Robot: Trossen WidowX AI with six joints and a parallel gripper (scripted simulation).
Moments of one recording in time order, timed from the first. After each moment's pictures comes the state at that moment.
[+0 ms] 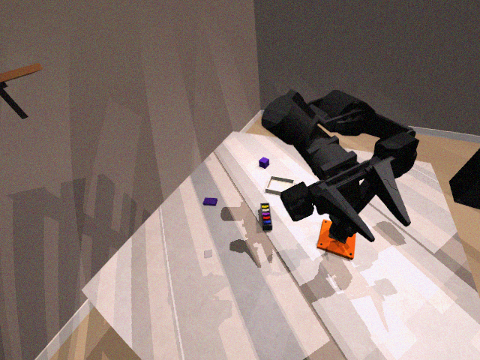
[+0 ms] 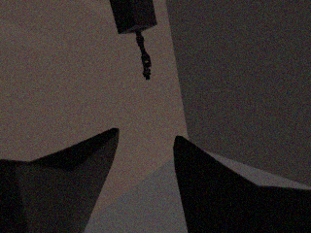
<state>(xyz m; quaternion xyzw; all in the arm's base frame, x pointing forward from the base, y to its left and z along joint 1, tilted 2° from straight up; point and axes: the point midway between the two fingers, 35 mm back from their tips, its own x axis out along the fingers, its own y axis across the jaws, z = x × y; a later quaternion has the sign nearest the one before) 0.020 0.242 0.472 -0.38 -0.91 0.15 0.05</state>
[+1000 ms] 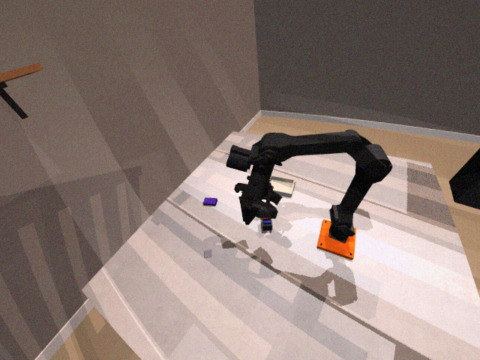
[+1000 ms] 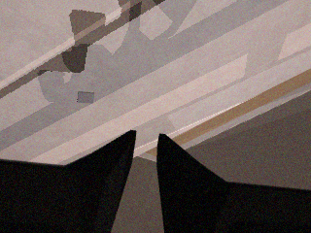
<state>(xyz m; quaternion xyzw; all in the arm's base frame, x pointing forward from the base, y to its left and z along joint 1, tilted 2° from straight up) 0.268 0.194 0.228 -0.73 -0.50 0.46 -0.10</state>
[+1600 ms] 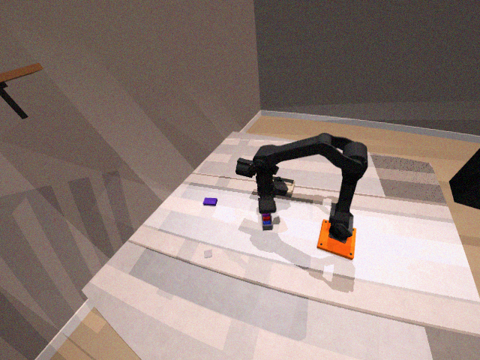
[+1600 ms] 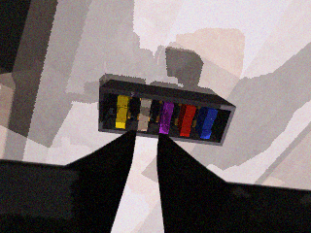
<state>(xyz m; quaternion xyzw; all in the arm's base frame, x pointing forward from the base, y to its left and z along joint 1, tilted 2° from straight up) 0.302 0.046 0.105 -0.70 -0.22 0.65 -0.20</state>
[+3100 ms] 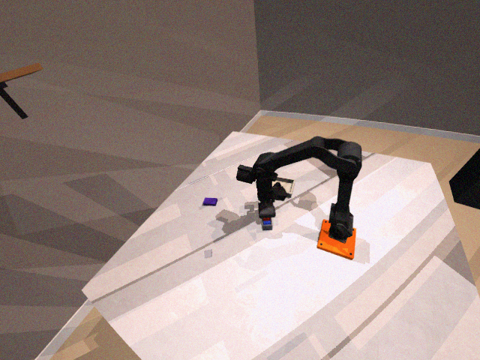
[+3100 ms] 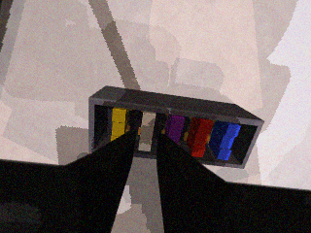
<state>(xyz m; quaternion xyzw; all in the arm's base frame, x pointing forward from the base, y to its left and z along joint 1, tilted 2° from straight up) 0.305 0.045 0.072 -0.70 -0.21 0.66 -0.20</state>
